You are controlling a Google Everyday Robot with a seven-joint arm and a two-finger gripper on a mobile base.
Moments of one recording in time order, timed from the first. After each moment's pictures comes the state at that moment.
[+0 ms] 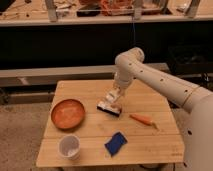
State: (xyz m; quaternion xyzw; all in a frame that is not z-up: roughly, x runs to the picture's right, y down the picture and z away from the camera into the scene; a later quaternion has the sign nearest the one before) arm 0.078 0.014 0.831 -0.22 -0.15 -0.35 0.90
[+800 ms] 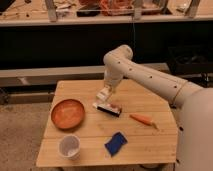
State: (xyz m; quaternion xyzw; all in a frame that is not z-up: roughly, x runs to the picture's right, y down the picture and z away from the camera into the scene) arm 0.025 0.000 0.826 -0.20 -0.16 -0.39 0.88
